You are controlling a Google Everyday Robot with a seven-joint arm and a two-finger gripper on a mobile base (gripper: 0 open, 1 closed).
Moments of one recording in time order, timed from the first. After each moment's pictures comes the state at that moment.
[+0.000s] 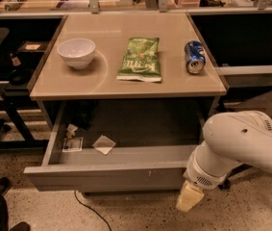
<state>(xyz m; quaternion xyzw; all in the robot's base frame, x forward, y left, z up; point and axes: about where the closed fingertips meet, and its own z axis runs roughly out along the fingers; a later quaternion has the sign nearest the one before) 0.388 -0.150 0.650 -0.55 0.83 0.08 0.07</state>
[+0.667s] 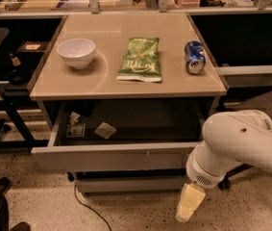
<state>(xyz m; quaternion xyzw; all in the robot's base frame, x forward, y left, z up) 0.388 -0.150 0.650 -0.55 0.83 0.08 0.07</state>
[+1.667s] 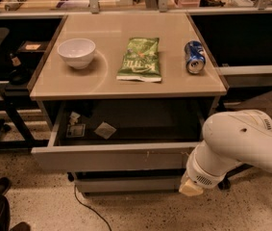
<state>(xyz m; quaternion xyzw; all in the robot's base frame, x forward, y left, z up) 0.388 -0.150 0.650 -0.55 0.83 0.08 0.07</state>
